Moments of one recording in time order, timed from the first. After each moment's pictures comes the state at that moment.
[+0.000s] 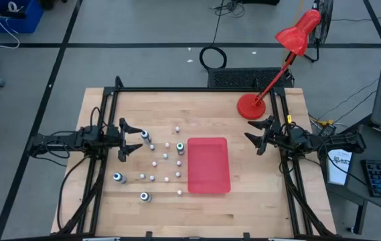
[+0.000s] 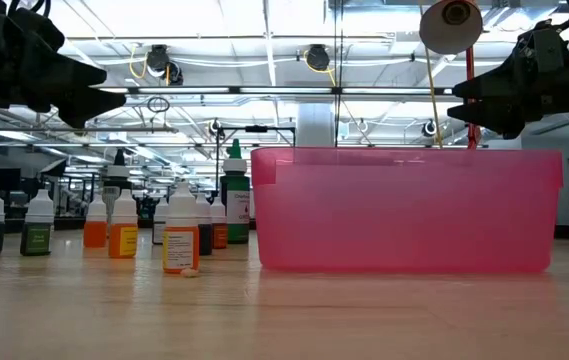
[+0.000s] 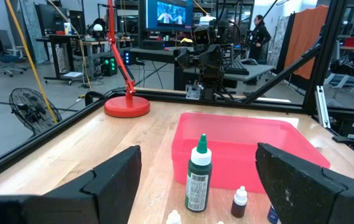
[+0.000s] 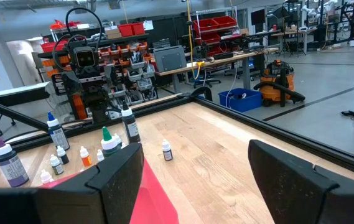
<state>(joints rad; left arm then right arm) -0.01 0.01 0.04 -0.03 -0.10 -0.06 0.07 0.07 0.01 0.08 0.47 0.17</state>
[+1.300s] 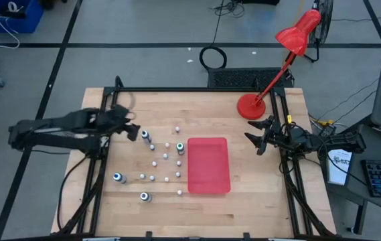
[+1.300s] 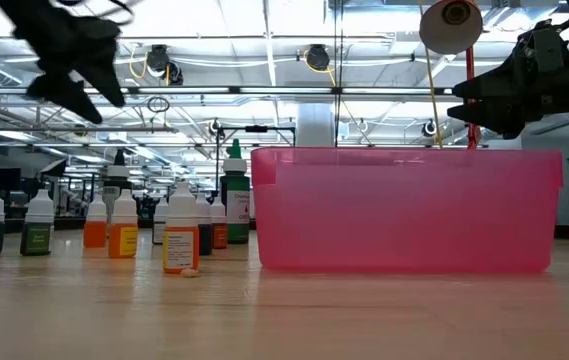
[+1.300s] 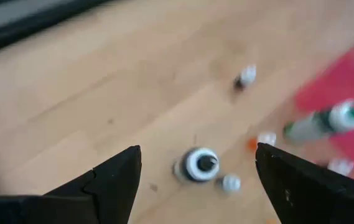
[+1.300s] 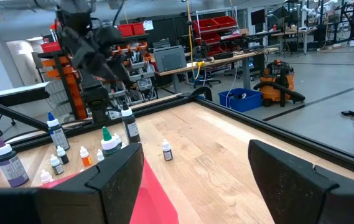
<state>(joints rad) 0.15 0.84 0.79 -0.91 -0.30 -0.70 0.07 0.07 0.02 0.08 0.47 0.17</state>
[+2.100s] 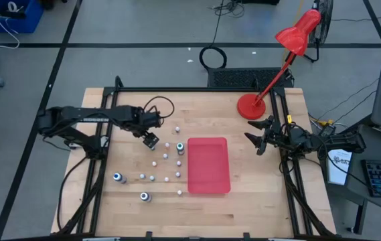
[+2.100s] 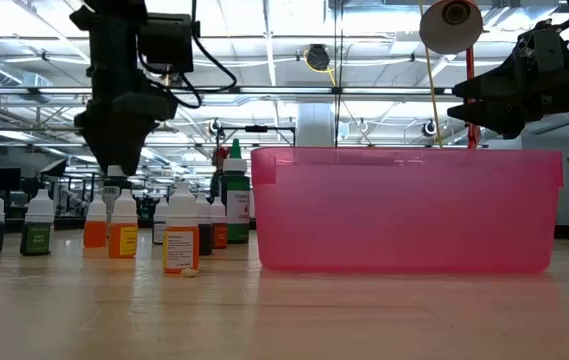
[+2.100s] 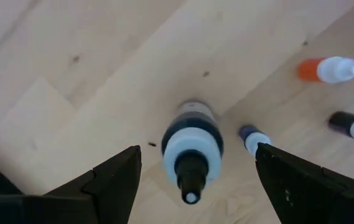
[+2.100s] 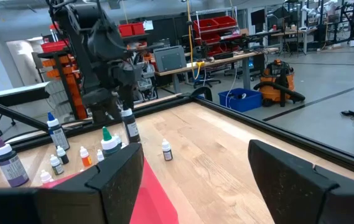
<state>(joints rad) 0.22 1.39 0.94 -1.04 -0.10 -0.62 0.07 0.07 0.01 0.08 0.47 0.17</state>
